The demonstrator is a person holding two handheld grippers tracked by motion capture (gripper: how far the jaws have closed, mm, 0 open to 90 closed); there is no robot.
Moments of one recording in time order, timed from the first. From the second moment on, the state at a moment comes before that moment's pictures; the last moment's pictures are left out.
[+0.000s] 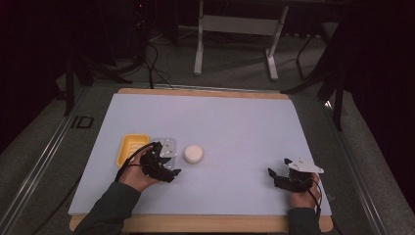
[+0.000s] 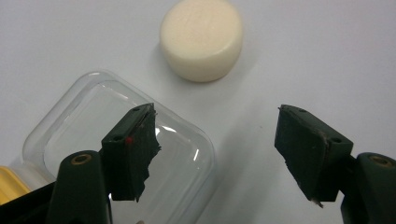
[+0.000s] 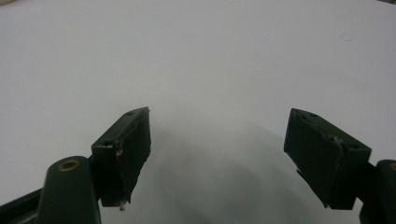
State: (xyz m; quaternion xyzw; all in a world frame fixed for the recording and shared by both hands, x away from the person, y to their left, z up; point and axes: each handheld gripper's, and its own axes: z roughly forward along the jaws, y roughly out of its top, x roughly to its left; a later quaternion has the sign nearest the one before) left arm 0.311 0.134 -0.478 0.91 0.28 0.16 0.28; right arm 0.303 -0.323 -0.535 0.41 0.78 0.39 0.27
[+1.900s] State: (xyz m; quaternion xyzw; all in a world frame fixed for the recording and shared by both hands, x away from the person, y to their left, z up) left arm 0.358 0.104 -0.478 0.93 0.25 0.12 0.24; right arm 0.302 -0.324 -0.535 0.41 0.78 0.40 0.26
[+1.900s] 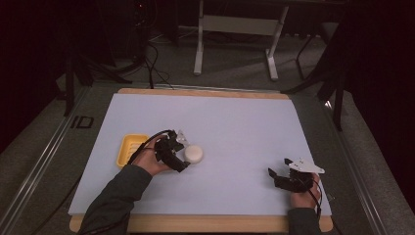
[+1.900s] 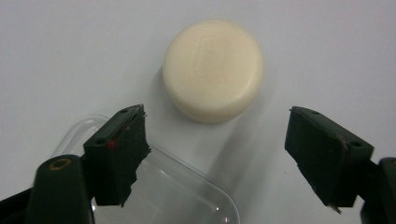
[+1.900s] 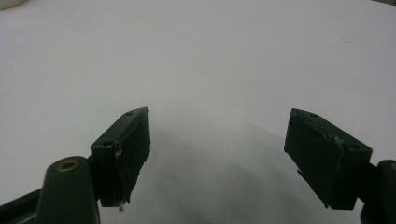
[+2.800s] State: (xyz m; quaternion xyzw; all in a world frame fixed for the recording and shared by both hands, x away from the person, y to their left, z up) left arm 0.380 0.094 -0.486 0.94 0.23 0.08 0.24; right arm 0.303 -0.323 -0.535 0.41 0.78 0.39 0.26
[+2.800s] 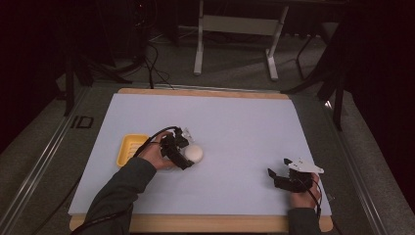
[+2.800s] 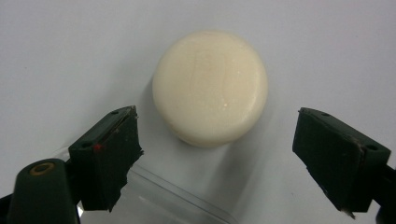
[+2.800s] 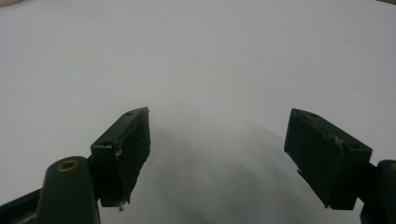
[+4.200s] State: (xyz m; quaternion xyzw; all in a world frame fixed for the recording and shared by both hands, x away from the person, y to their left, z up) left arm 0.401 0.069 -0.498 0.96 0.21 0.05 0.19; right arm 0.303 -0.324 -0.535 0.41 0.78 0.40 0.26
